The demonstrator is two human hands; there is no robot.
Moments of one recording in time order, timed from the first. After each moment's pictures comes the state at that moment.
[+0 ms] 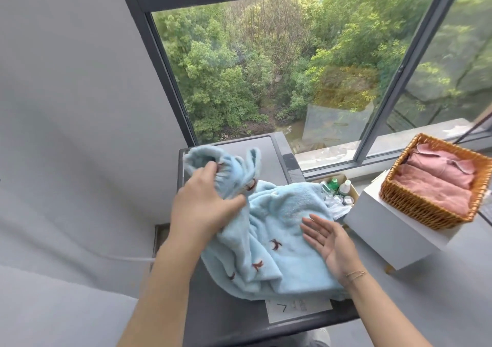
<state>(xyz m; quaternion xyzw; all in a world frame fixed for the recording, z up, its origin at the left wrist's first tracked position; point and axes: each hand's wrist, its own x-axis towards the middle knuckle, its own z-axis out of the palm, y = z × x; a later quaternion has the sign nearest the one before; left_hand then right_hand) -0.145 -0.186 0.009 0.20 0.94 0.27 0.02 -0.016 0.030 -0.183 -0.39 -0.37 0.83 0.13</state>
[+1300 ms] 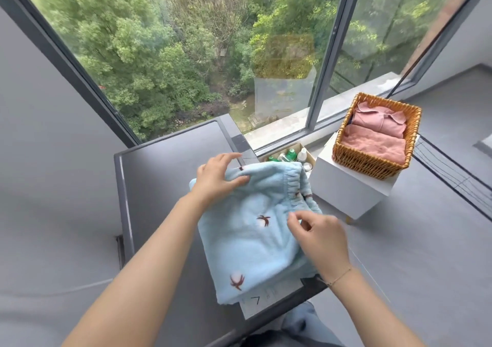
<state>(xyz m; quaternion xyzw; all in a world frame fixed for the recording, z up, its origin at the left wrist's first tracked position) -0.220 -0.057 -0.126 0.44 0.85 0.21 0.17 0.027 0.014 -0.136 -0.37 -0.85 0.27 0.26</state>
